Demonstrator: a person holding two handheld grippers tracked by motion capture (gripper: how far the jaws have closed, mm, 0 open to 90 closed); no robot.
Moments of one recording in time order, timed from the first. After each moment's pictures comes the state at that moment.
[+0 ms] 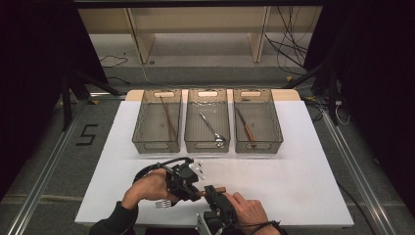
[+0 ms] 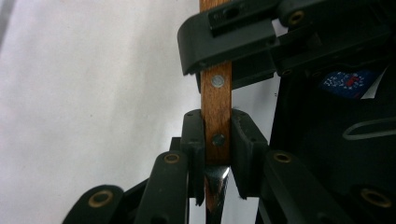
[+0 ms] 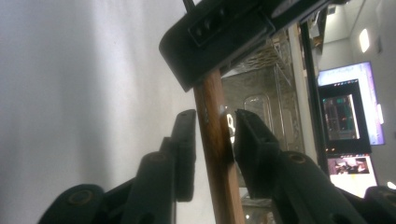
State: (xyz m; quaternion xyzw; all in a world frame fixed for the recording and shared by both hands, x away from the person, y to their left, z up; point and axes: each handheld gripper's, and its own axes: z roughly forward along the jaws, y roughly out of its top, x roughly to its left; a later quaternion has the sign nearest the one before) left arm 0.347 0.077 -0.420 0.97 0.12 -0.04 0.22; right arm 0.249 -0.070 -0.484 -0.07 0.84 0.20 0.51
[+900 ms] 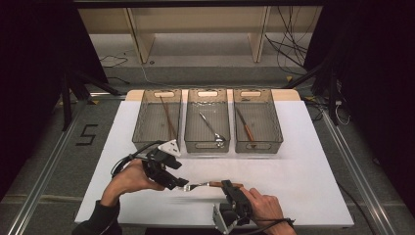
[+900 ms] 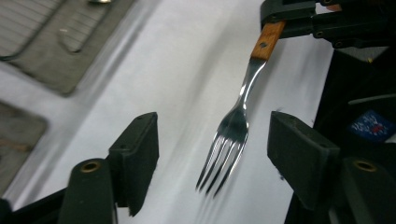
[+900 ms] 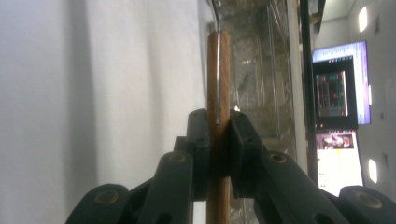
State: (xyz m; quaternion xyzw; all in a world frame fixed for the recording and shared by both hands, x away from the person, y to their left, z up) left arm 0.363 0.140 -0.388 0.92 0.23 0.03 0.31; right arm 0.266 -0.108 -0.482 -0.04 0.84 0.14 0.52
